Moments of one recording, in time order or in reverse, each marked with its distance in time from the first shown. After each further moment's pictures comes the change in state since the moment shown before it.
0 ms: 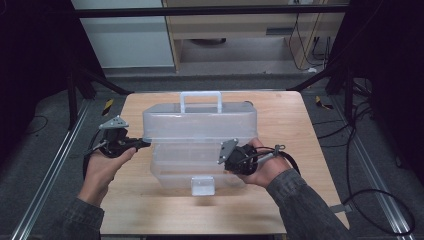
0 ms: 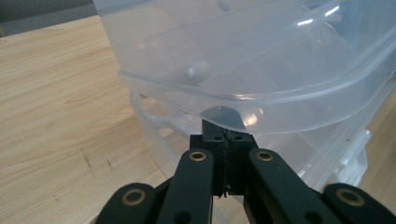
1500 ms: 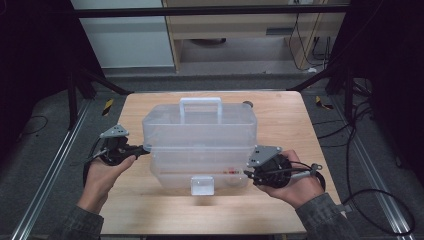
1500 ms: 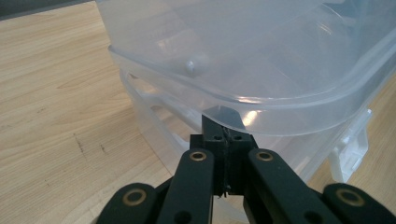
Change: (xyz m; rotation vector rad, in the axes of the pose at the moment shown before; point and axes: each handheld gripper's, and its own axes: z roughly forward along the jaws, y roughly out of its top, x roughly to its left) left arm -0.004 -0.019 0.001 0.012 -0.008 0.011; right arm 0.019 -0.053 -0.052 -0.109 -0.117 0.246
